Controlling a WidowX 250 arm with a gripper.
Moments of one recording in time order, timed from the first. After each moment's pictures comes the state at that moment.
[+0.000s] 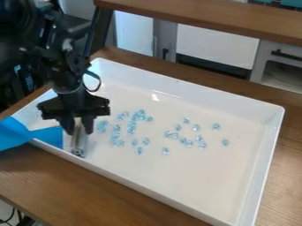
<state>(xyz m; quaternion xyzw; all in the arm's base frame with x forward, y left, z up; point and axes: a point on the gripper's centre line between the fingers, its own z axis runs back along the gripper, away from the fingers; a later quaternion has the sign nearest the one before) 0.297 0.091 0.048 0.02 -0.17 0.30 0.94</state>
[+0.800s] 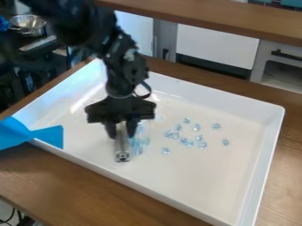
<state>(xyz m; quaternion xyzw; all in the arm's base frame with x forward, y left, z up) 0.327 0.017 0.046 0.03 -0.17 0.31 0.94</state>
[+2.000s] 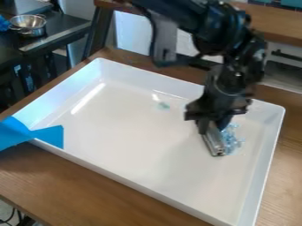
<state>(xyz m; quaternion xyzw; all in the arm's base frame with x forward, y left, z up) 0.401 -0.113 0.044 0.02 -0.16 0.34 0.93</state>
